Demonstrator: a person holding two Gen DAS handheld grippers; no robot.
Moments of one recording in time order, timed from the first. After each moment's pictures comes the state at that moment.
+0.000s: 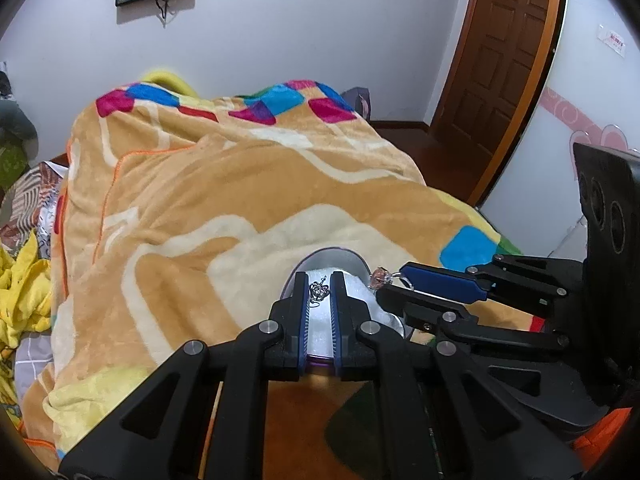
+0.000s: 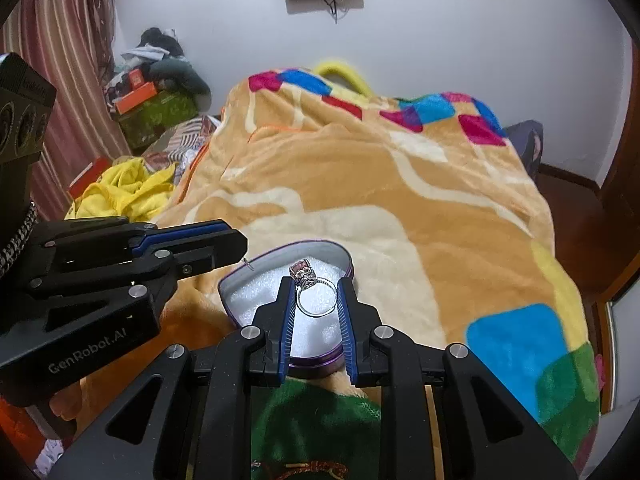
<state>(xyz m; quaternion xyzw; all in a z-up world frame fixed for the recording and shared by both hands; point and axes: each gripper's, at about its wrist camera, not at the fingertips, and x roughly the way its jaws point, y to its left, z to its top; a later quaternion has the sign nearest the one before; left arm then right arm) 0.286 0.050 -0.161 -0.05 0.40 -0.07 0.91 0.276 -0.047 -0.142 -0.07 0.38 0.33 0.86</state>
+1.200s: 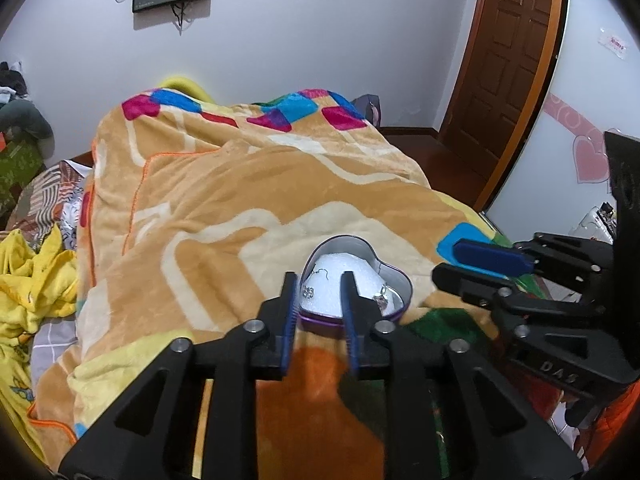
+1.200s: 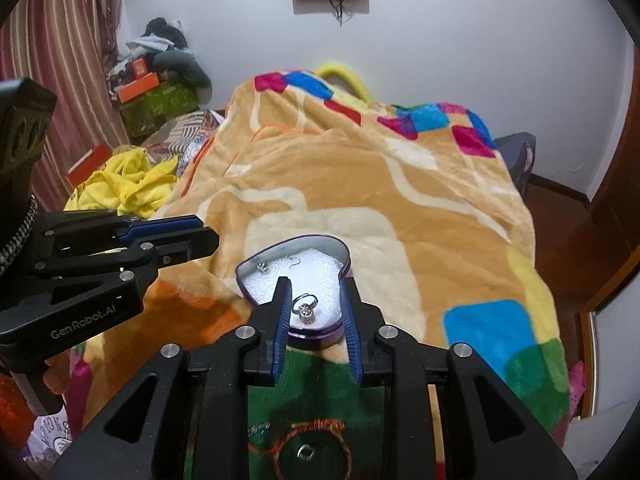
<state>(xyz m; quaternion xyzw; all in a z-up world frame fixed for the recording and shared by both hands) 0.239 0.061 -0.132 -0.04 0.38 -0.04 0.92 0.250 -0.057 -0.113 -0.10 0.37 0.32 0.87</state>
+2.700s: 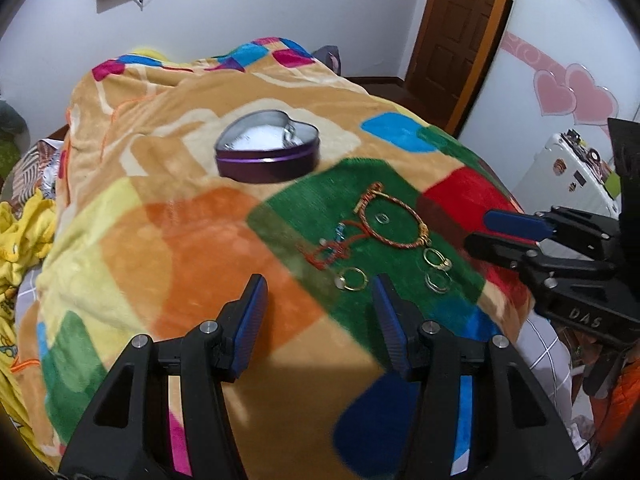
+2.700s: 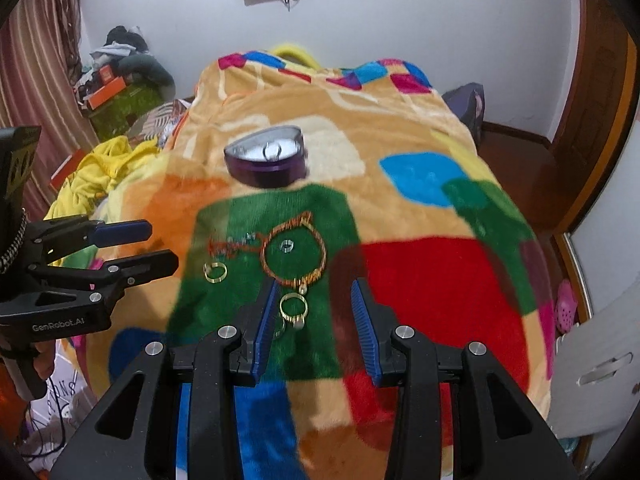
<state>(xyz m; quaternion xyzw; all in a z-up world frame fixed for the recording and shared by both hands) 0.139 0.000 -0.181 -0.01 0.45 -0.11 0.89 0.152 -0.135 -0.149 -0.06 0.41 0.24 0.88</state>
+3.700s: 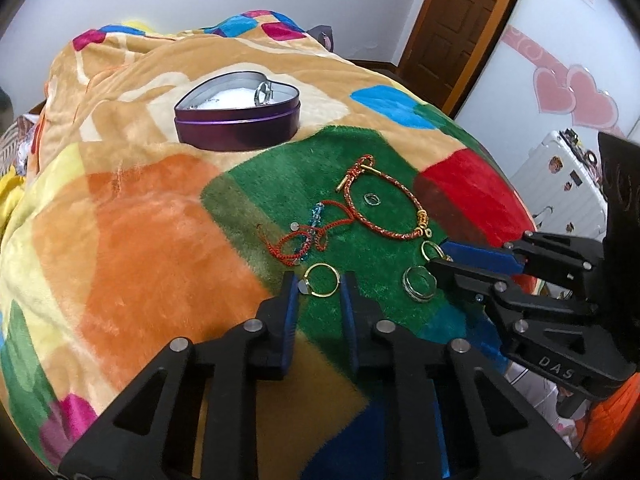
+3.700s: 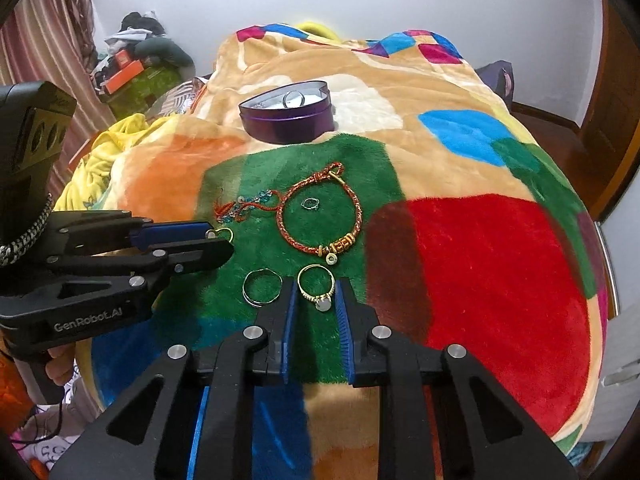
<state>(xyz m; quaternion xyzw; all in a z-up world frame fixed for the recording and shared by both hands) 0.159 -0.013 -0.212 -0.04 0.48 -0.12 0.87 0.155 -0.126 -0.181 -0.06 0.44 0.29 0.85</state>
